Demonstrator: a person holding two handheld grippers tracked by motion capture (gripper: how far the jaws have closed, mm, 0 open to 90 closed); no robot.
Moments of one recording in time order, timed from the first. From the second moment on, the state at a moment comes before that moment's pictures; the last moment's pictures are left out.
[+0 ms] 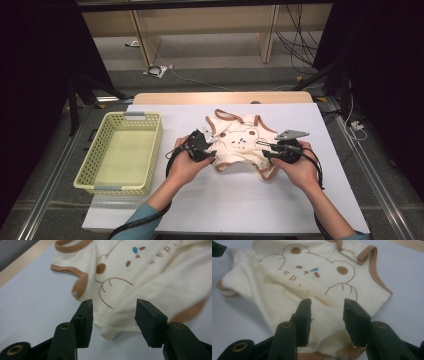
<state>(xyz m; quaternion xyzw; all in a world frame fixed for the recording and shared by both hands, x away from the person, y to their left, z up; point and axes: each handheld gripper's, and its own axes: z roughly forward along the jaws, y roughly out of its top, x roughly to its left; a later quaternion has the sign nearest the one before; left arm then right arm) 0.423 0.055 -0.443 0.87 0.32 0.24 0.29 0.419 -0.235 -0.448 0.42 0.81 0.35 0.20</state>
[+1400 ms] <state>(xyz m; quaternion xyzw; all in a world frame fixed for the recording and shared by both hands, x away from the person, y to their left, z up) 0.350 0.057 -0.452 0.91 0.26 0.19 0.26 0.327 -0.241 -0.457 0.38 0.87 0.31 0.10</state>
